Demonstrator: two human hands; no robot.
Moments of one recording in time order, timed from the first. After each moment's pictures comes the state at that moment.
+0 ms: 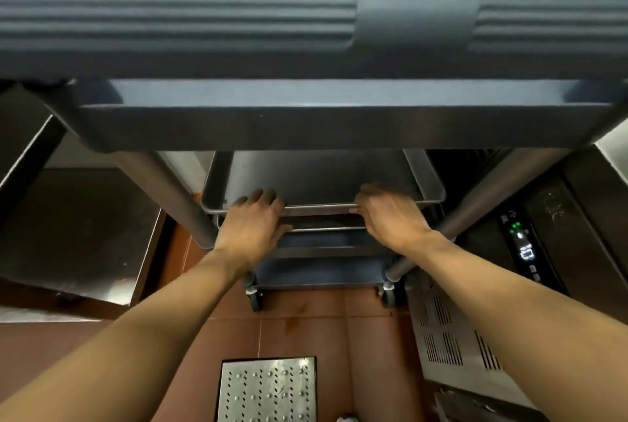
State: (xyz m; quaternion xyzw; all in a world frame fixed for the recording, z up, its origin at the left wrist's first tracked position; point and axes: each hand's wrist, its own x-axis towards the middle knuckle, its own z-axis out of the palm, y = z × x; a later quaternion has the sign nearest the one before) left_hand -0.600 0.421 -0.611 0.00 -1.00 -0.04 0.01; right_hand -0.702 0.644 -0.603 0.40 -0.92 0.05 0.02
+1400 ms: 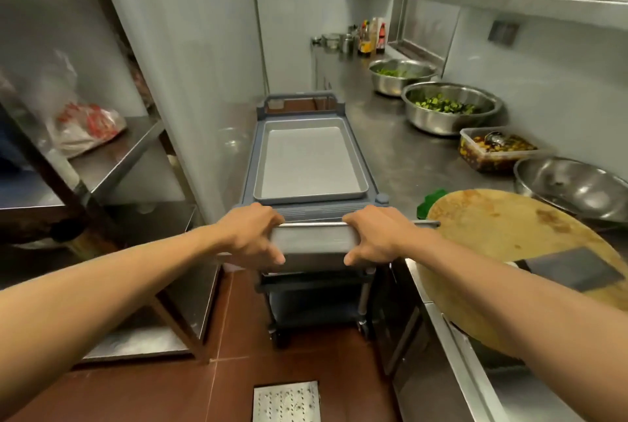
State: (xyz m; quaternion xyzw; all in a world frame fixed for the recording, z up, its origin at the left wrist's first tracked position) left_hand -0.346 0.511 -0.091 -0.07 -0.99 -0.04 -0.10; right_hand -0.416 0.753 -0.105 0.41 -0.91 0.02 -0.03
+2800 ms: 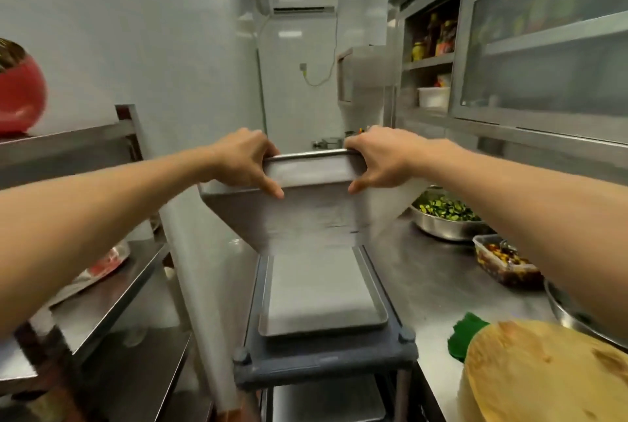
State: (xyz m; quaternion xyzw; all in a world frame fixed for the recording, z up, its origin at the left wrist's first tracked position) left_hand -0.482 0.456 0.202 -0.08 -0.99 -0.02 0.10; right_hand -0.560 0.694 0.191 0.40 -0.89 -0.03 0.20
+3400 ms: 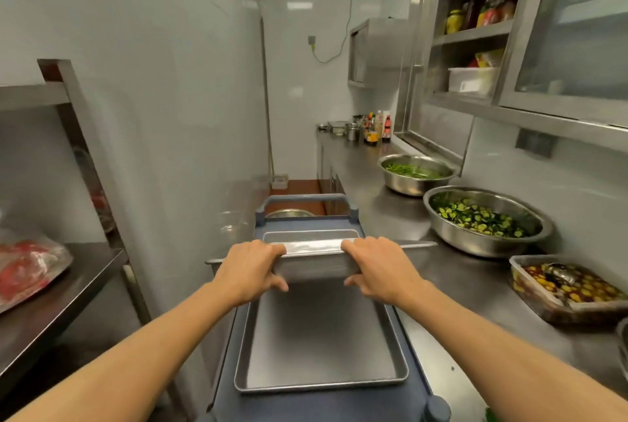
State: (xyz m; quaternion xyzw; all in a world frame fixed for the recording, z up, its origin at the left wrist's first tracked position) left_hand -0.678 0.383 -0.034 -0.05 -0.99 0.03 0.15; right_hand -0.750 0.622 -0.032 0.41 -0.89 -0.01 0.22
